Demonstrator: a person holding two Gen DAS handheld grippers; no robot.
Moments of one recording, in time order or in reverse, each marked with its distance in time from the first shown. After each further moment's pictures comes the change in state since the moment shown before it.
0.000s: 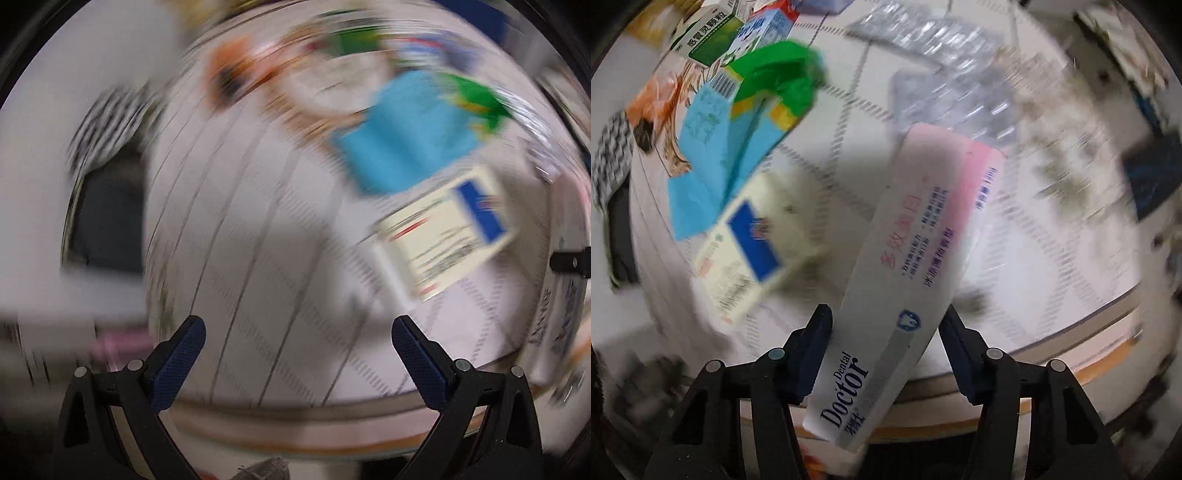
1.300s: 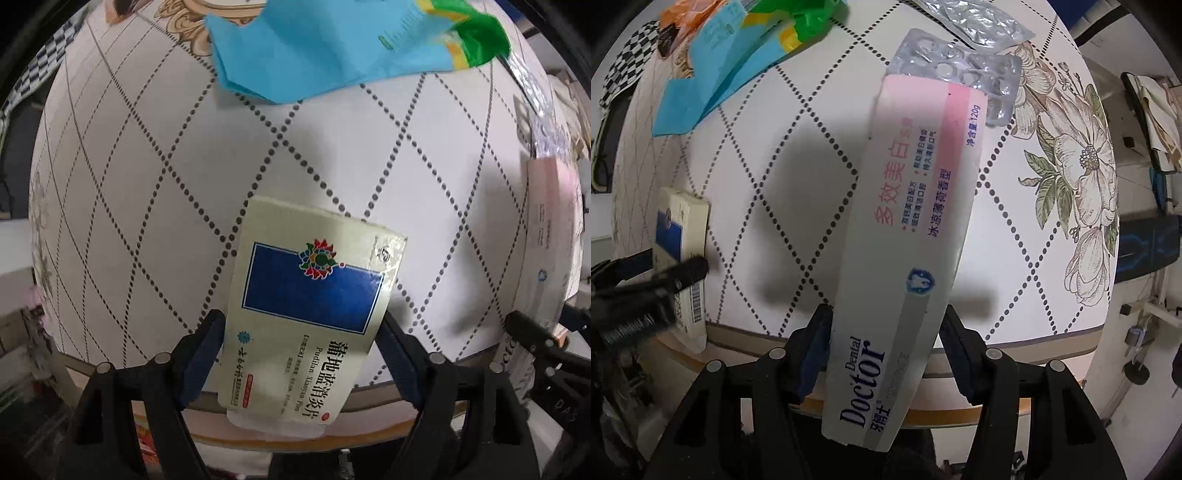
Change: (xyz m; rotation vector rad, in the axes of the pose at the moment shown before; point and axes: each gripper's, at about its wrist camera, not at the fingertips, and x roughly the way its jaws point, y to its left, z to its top) left arm 0.066 -0.031 -0.019 -0.188 0.305 -0.264; right arm 0.023 0.014 -0.075 -0.270 0.051 -0.088
